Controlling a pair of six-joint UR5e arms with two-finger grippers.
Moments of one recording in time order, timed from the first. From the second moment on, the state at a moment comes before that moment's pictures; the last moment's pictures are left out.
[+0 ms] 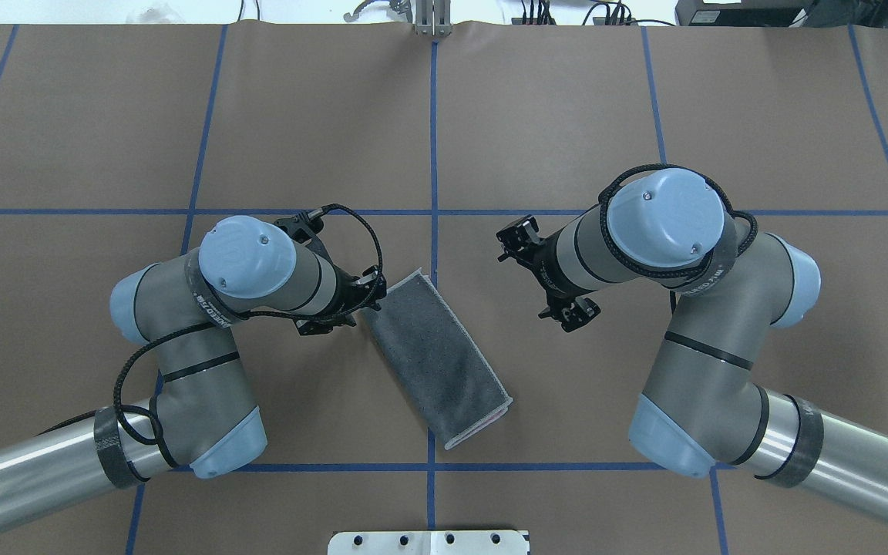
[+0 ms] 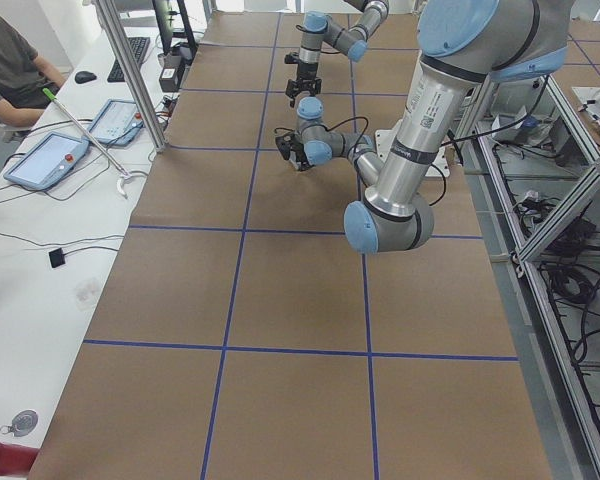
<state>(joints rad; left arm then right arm) -0.49 -2.13 -1.58 -2.01 -1.86 -1.81 0.55 -1.12 1.86 -1.33 1.87 2.17</state>
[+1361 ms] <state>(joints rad) -0.52 -2.18 -1.55 -2.02 -1.84 -1.76 0.55 -1.12 1.85 -1.32 1.87 2.17</state>
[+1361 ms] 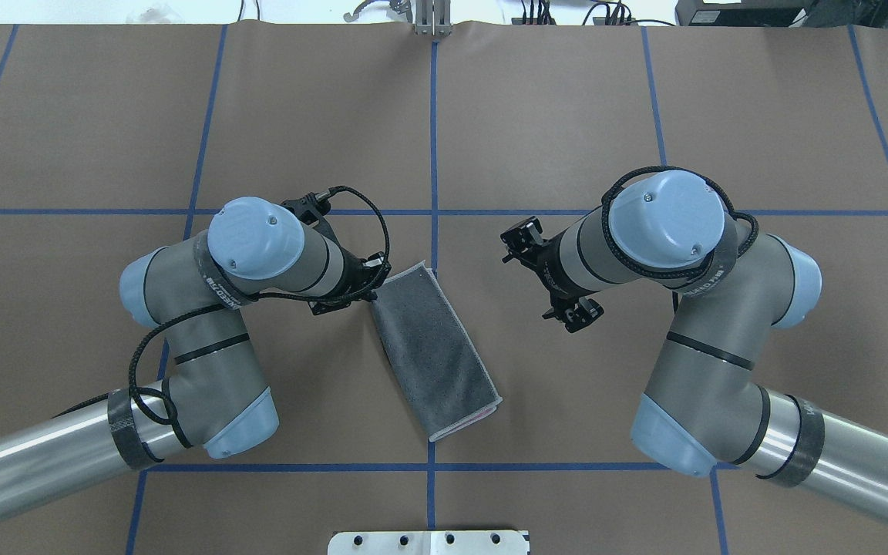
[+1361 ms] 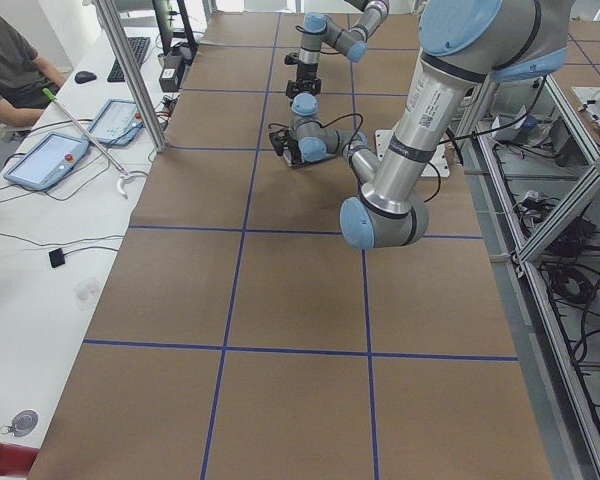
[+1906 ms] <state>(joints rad) -0.58 -2.32 -1.39 -2.04 -1.82 -1.72 0.56 -1.13 1.85 -1.32 1.87 2.17</state>
